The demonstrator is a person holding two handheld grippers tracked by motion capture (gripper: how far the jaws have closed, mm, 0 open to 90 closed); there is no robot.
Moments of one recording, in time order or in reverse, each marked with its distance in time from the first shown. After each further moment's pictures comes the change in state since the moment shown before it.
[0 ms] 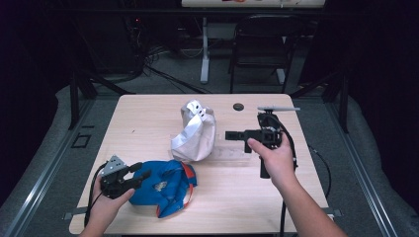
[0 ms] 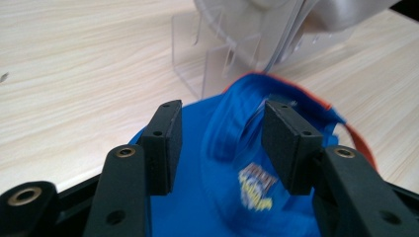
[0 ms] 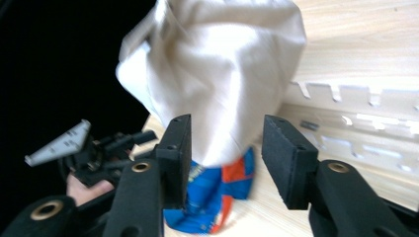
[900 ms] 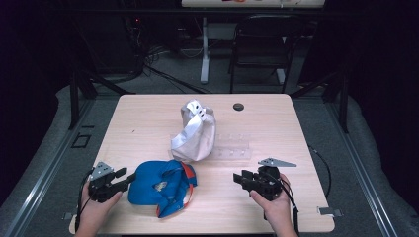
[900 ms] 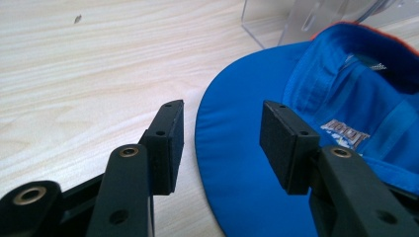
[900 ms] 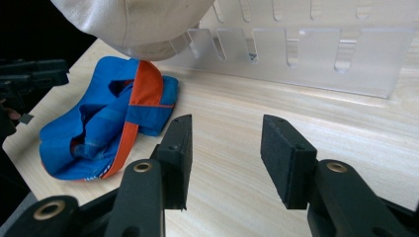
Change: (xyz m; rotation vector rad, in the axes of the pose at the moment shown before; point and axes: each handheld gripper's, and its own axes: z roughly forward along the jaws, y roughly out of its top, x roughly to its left) left arm 0.037 -0.036 -0.003 0.050 0.110 -0.080; right arm -0.067 -0.126 0.031 -0.084 -0.123 -0.202
